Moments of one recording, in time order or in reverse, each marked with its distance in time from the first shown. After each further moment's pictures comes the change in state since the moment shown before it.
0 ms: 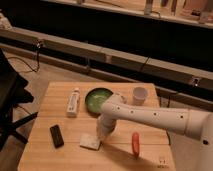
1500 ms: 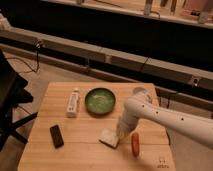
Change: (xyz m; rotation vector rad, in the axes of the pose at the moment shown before) arm 0.070 0.063 -0.021 -0.013 -0.001 0.230
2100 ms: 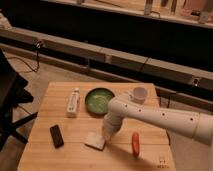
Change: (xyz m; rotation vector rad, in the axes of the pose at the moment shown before) arm -0.087 -0.044 0.015 -0.018 -0.032 -0.205
